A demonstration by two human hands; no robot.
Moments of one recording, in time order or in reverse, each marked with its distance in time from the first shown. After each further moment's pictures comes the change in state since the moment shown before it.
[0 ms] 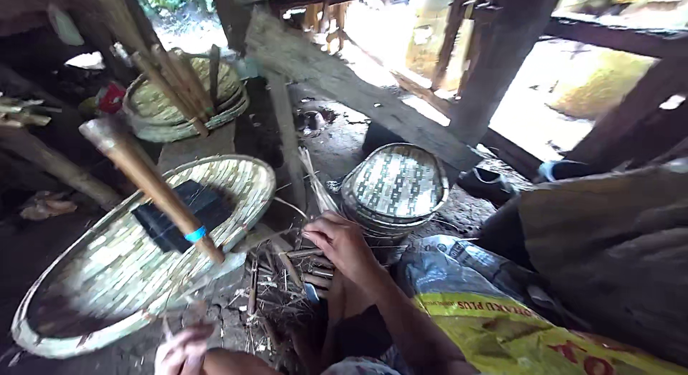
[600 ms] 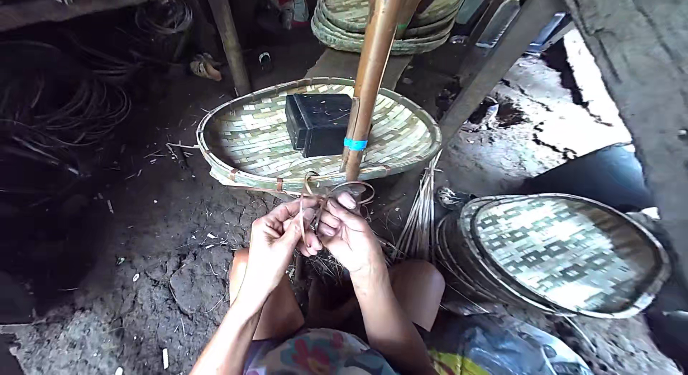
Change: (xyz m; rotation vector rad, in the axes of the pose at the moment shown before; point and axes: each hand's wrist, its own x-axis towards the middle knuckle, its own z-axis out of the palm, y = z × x) left_hand 0.014 0.029 0.020 -0.041 0.158 -0.413; right_hand -0.014 -0.071 0.109 1.758 -0.546 0.849
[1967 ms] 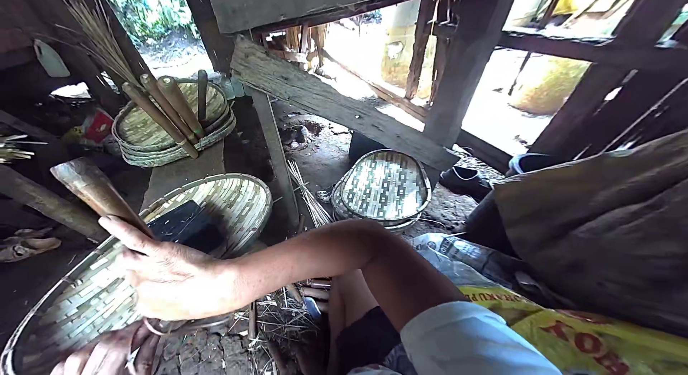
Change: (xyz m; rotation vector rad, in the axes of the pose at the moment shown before) left_hand 0.076 0.031 -0.063 1.126 -0.241 0.717; right_hand 0.059 -0.074 0.125 -2.910 -0.451 -0.726
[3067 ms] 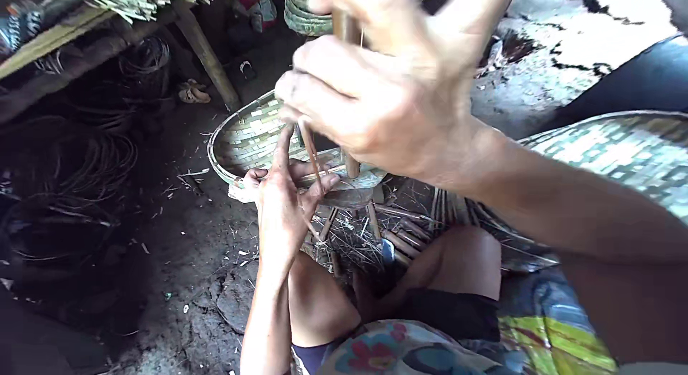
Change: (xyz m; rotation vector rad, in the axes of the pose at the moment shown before) left_hand 0.008 0.038 0.003 -0.237 0.040 -0.396; right_hand -0.007 -0.002 -0.013 0.026 0.841 0.106
